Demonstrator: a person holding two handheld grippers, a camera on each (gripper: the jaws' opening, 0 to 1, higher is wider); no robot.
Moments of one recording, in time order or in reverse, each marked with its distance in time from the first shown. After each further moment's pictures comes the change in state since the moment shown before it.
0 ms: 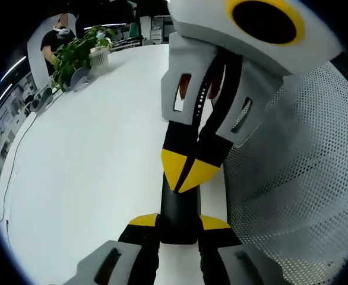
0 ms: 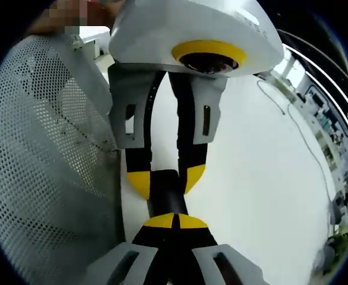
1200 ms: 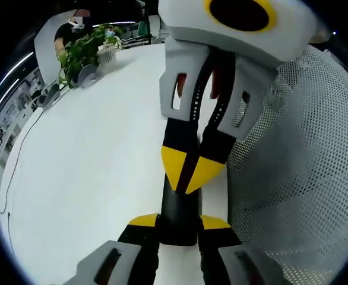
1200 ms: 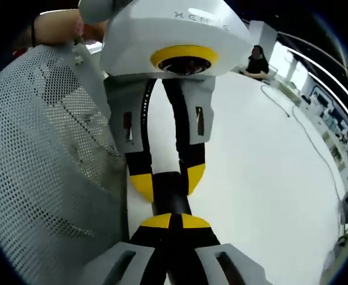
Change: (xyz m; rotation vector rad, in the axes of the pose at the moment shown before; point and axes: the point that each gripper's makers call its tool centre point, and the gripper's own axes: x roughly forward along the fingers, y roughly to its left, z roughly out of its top) left arm 0.001 0.000 0.000 -0.027 0.014 0.036; right arm -0.005 0.009 0.001 0.032 -0.093 0.094
